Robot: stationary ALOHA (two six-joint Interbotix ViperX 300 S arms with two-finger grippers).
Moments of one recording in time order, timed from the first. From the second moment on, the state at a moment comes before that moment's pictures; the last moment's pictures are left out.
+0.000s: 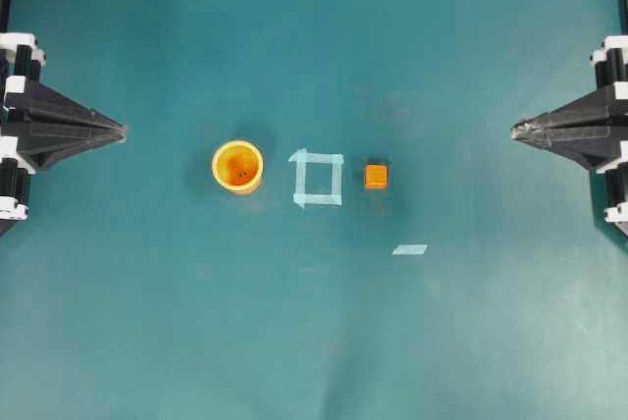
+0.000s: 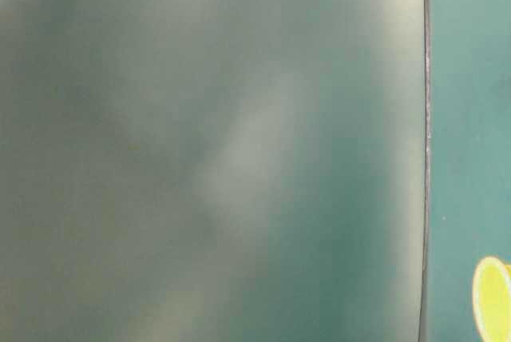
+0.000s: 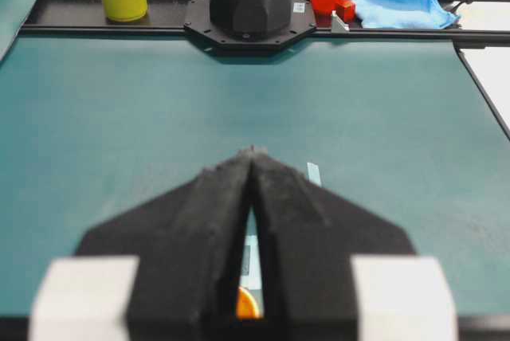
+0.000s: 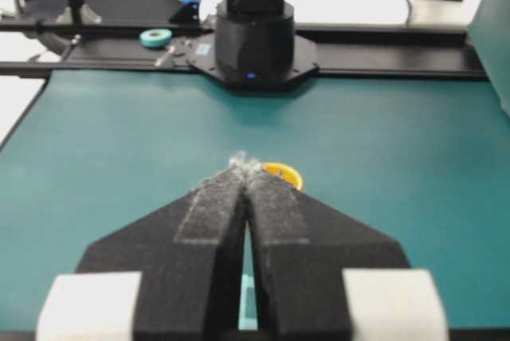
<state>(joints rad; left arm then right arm) 0.00 -0.96 1.18 0.00 -0.29 0.00 0.00 -0.96 1.19 0.00 -0.29 0.00</state>
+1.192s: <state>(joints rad) 0.00 -0.73 1.30 0.01 -0.28 0.01 0.00 -0.96 1.16 0.00 -0.25 0.00</state>
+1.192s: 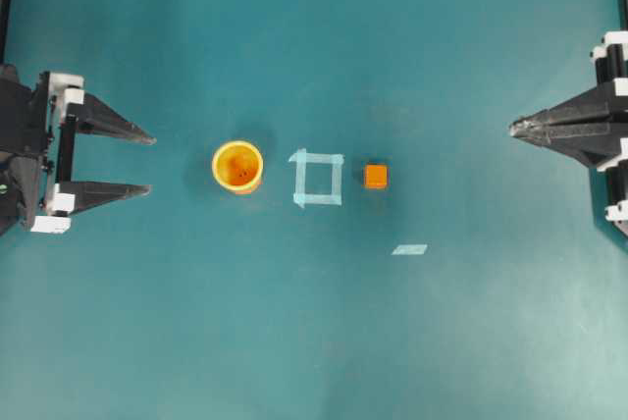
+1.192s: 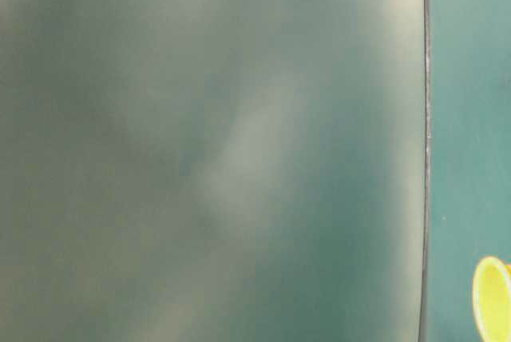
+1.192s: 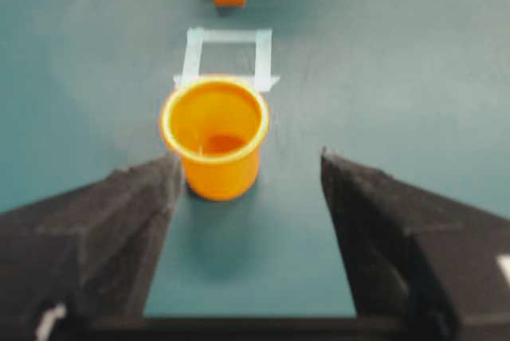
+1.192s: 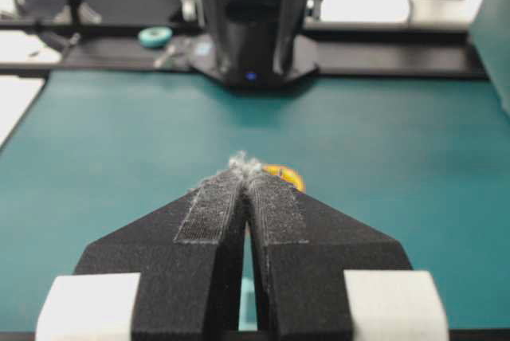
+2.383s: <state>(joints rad) 0.08 -0.04 1.14 0.01 -0.59 0.01 0.00 -0.96 1.16 0.00 -0.24 0.00</state>
